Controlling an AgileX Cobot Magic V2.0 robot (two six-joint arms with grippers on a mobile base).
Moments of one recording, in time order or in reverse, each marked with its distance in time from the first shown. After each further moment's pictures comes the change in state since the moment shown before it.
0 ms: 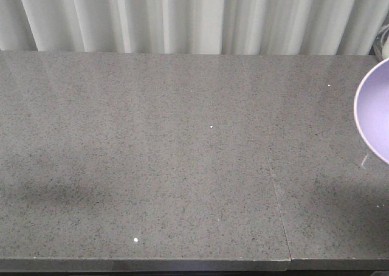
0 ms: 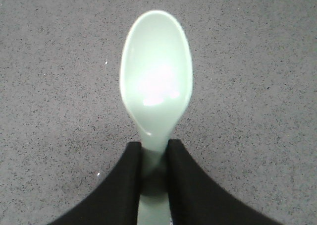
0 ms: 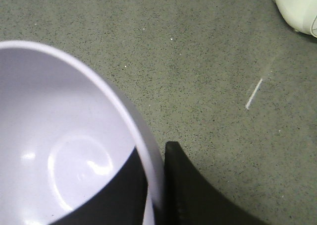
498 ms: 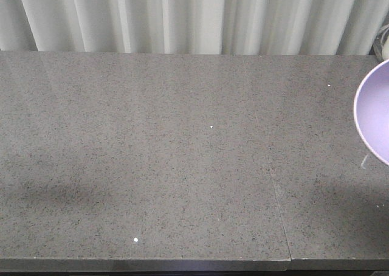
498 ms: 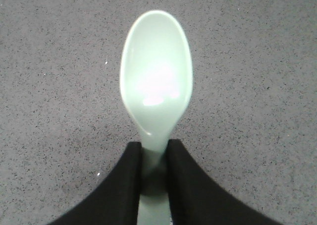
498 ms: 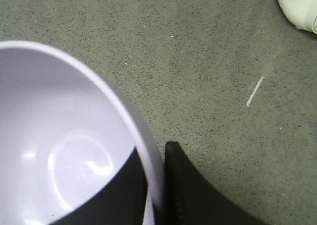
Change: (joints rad) left arm 0.000 0.000 0.000 0.000 0.000 0.000; right arm 0.000 0.000 0.000 0.000 0.006 0.000
